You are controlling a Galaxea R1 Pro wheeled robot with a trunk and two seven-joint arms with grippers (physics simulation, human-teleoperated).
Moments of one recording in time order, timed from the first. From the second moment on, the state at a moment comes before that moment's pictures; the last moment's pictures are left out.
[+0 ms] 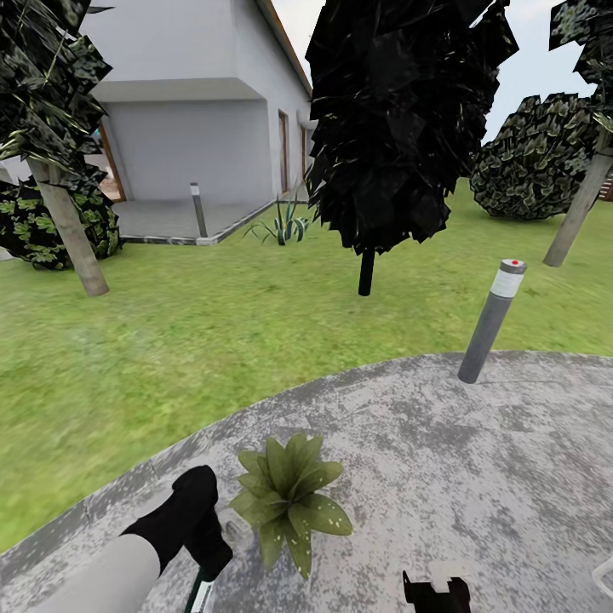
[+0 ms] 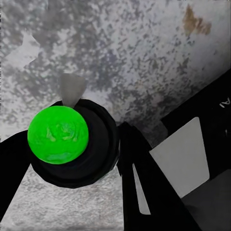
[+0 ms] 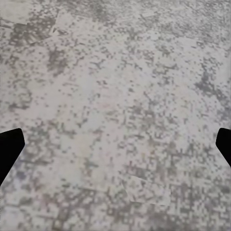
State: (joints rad) left arm -0.64 0.01 -0.26 -0.61 -0.90 0.97 -1.12; right arm -0.42 -0.03 0.14 -0.11 -0.05 -0.39 -0.13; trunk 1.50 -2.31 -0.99
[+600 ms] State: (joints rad) left arm -0.59 0.00 -0.25 -0.61 -0.90 0.89 -1.07; right arm -0.42 -0.03 0.14 -0.11 -0.05 -0.39 -0.12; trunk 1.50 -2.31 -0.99
